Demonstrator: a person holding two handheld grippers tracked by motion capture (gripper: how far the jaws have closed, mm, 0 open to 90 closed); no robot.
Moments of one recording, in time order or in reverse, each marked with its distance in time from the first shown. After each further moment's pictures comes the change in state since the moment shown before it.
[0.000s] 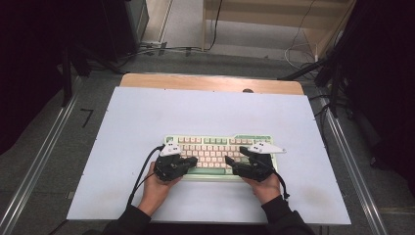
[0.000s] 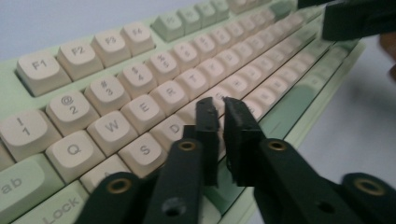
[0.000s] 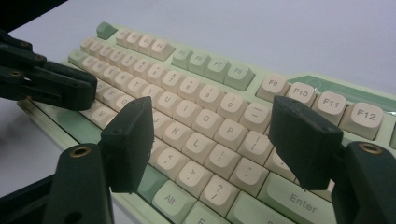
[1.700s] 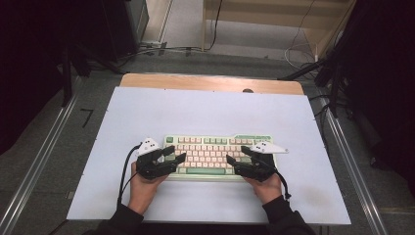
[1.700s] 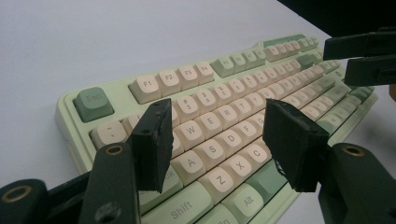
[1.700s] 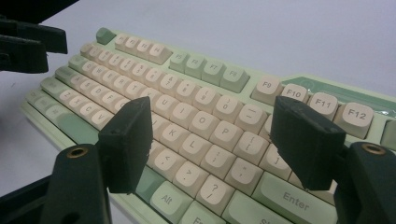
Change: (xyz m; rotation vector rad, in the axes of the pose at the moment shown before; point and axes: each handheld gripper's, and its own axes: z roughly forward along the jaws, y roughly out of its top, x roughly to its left) left arm 0.021 -0.006 -0.033 -0.128 0.114 -0.066; right arm -0.003 0.000 -0.003 -0.012 0.002 0.014
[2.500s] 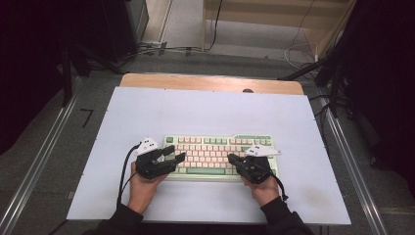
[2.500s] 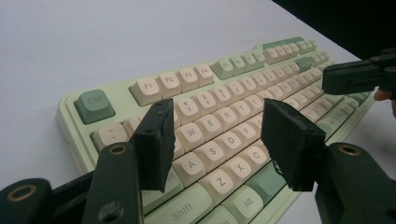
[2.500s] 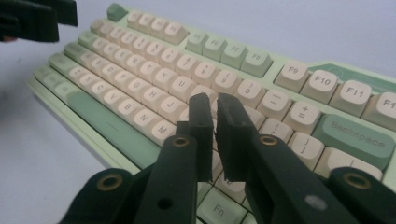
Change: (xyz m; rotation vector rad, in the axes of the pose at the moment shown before) left arm 0.002 0.001 -0.001 -0.007 -0.007 -0.006; right arm 0.010 -0.004 0.004 0.053 0.019 -0.044
